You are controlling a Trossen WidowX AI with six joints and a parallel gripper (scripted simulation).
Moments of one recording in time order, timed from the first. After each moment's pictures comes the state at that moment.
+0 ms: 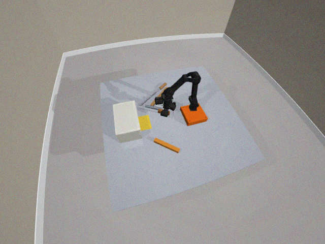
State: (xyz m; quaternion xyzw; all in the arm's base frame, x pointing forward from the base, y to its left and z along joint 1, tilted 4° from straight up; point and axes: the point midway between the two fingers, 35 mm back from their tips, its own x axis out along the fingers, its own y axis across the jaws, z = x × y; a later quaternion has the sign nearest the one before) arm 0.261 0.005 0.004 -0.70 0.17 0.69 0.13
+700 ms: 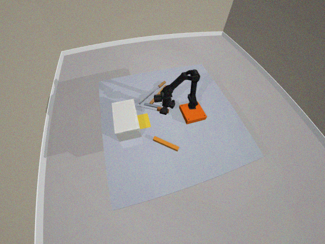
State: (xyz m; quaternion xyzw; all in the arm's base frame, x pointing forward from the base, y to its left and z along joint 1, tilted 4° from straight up) arm 0.260 0.000 0.005 -0.70 0.17 0.69 0.13
